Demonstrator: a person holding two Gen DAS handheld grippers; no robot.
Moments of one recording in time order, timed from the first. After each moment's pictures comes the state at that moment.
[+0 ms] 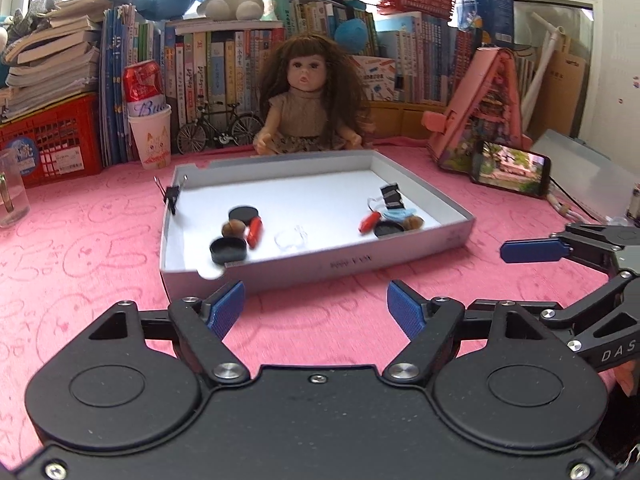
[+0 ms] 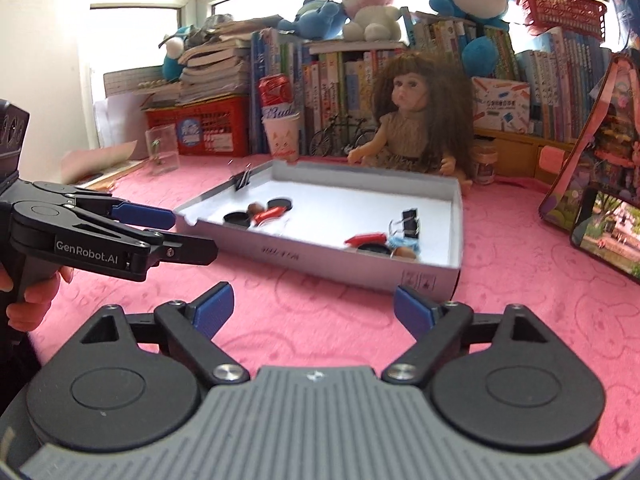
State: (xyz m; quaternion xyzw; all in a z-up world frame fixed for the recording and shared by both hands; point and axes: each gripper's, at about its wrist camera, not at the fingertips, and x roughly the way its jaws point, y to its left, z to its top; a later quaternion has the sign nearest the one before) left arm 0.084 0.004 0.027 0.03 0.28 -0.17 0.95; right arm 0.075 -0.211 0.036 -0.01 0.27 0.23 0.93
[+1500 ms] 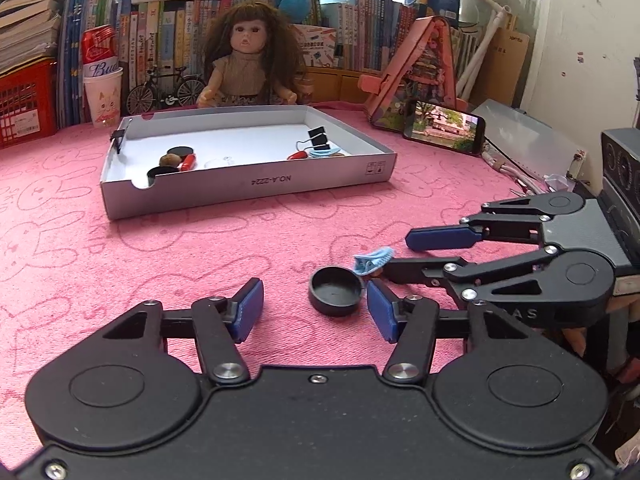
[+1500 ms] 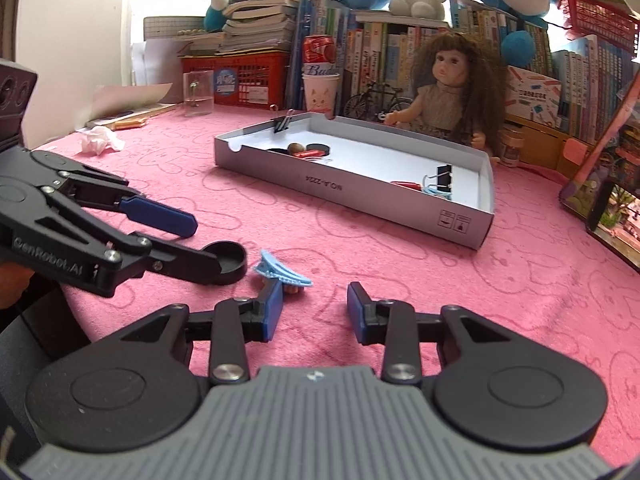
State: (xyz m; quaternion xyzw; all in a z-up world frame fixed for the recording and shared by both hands) left arm 0.030 -0.005 -0.006 0.02 0.30 -0.25 0.92; right arm 0.041 -0.197 0.012 -0.08 0.28 0.23 0.93
